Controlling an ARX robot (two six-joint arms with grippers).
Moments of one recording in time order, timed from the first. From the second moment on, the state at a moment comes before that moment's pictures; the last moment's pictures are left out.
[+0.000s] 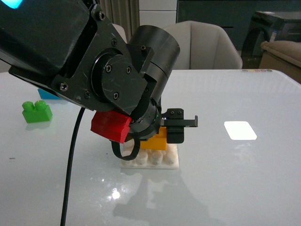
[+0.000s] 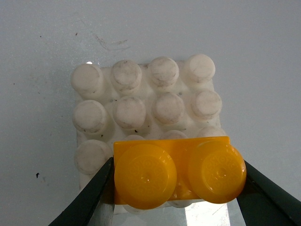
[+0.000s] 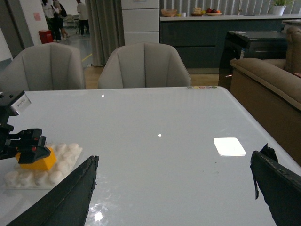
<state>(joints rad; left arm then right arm) -0.55 2.14 1.30 -0.02 -0.23 -0.36 0.00 0.00 0.01 0.00 0.00 0.00</state>
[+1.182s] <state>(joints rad) -0.54 2.22 1.33 0.01 -0.23 -0.39 0.00 0.00 0.01 0.00 0.00 0.00</state>
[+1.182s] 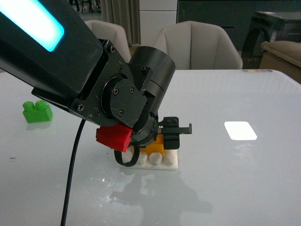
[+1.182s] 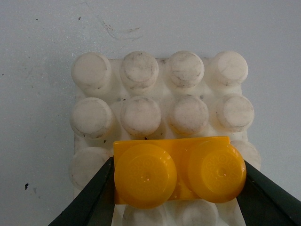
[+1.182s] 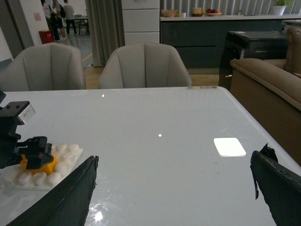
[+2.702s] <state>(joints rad) -0.60 1.64 1.07 0.13 -0.27 -0.25 0.00 0.00 0.01 0.00 0.00 0.00</state>
